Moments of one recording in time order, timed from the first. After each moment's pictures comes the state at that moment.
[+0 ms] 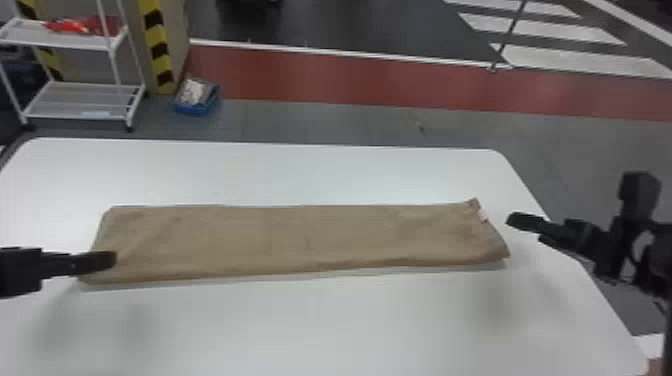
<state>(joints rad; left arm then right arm) -0.07 0.22 0.24 -1.88 -0.08 1.25 -0.77 -0.27 -0.30 -0.59 -1.56 -0.04 1.24 0.63</state>
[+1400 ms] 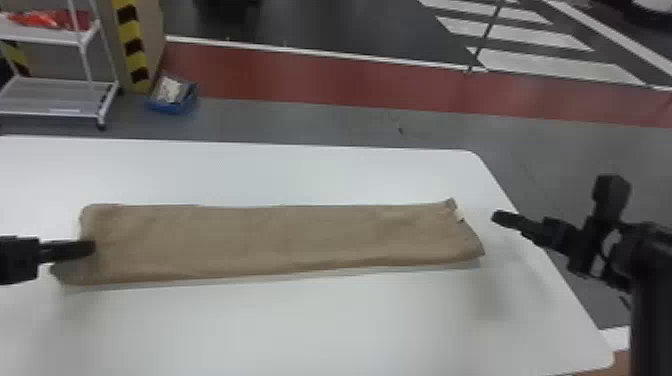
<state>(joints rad) -0.15 0.20 0.18 -1.71 -0.08 1.14 -0.69 -0.32 -0.35 -0.59 -1.35 -0.03 1.04 0.64</state>
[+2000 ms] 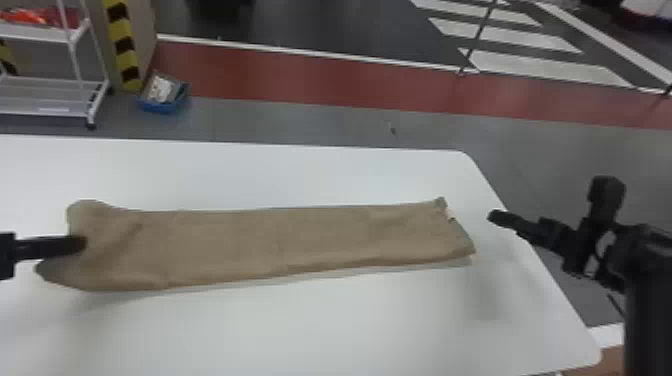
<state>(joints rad) -0.12 0.20 0.20 -1.92 -0.06 1.32 -0.75 -0.31 -0.37 -0.61 -1.34 -0.05 1.03 0.64</state>
